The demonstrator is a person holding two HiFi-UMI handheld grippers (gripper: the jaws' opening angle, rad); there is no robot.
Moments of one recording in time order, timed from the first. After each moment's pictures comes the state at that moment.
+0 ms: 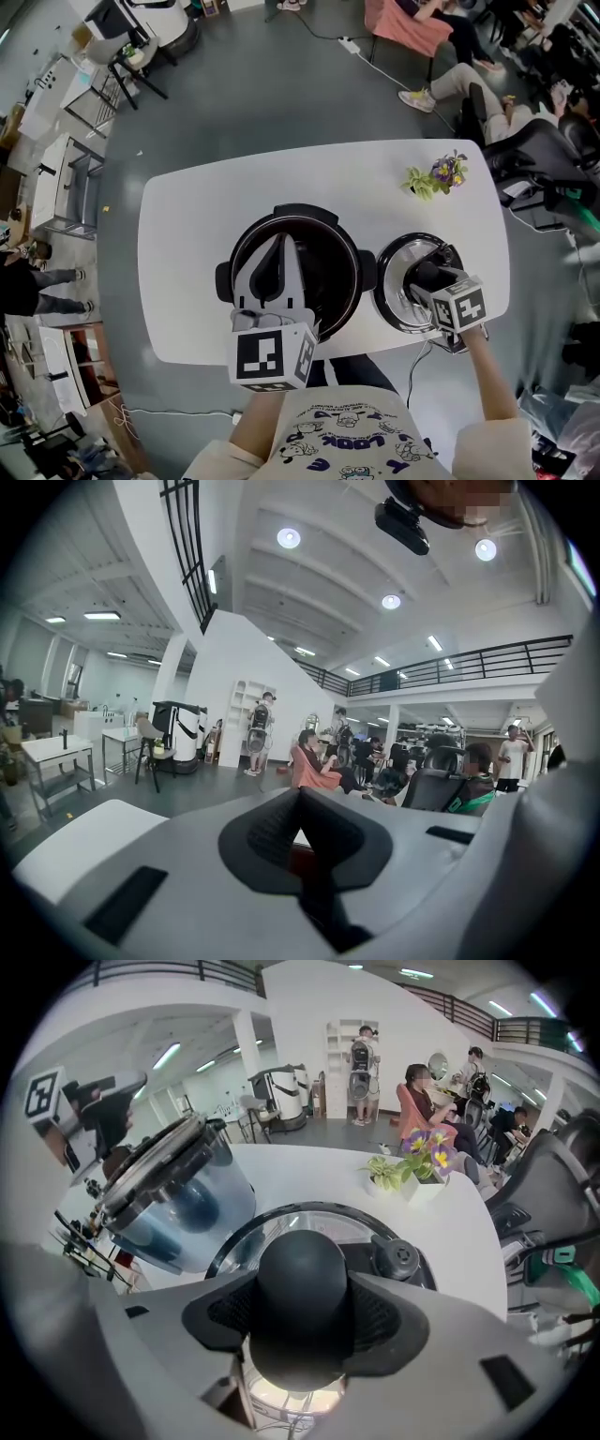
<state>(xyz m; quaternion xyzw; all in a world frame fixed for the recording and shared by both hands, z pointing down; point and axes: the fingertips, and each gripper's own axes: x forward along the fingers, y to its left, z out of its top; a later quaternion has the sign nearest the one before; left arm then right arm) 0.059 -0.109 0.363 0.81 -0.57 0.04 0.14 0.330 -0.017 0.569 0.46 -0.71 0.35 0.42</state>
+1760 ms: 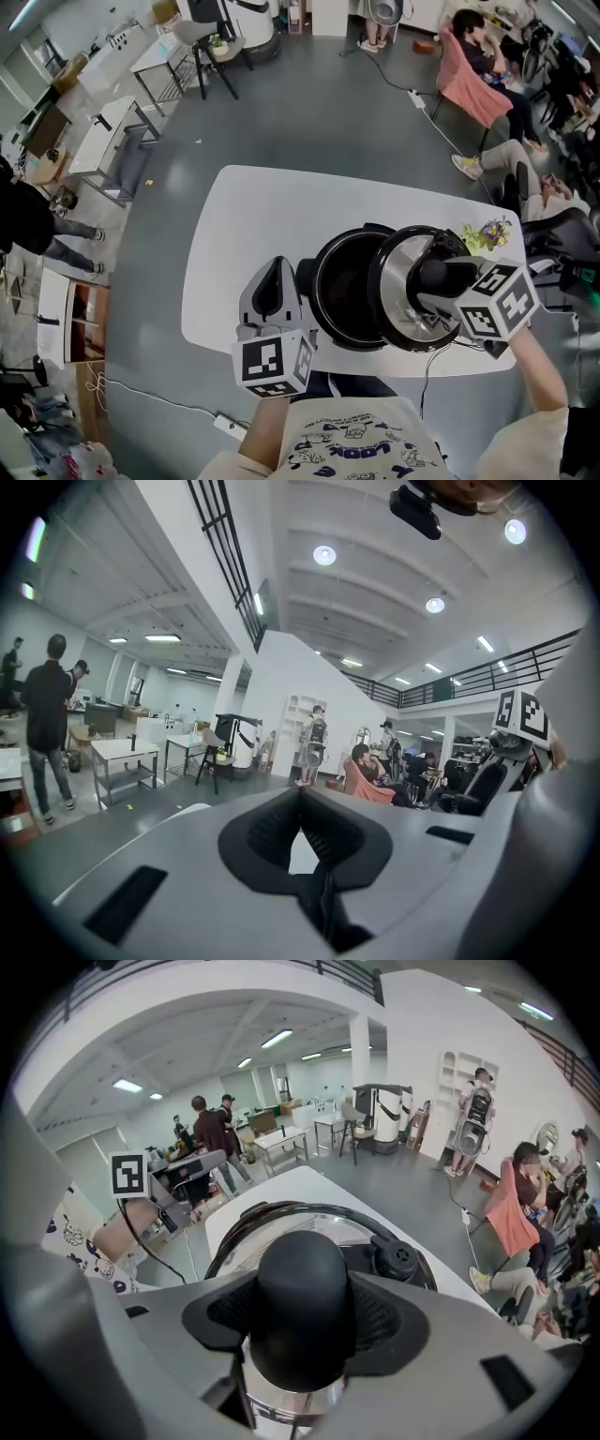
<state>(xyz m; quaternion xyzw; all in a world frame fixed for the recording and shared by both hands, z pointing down) -0.132 -0.049 0.346 0.71 -0.69 0.00 0.15 0.113 -0.055 0.382 0.24 -0.83 0.20 0.47</state>
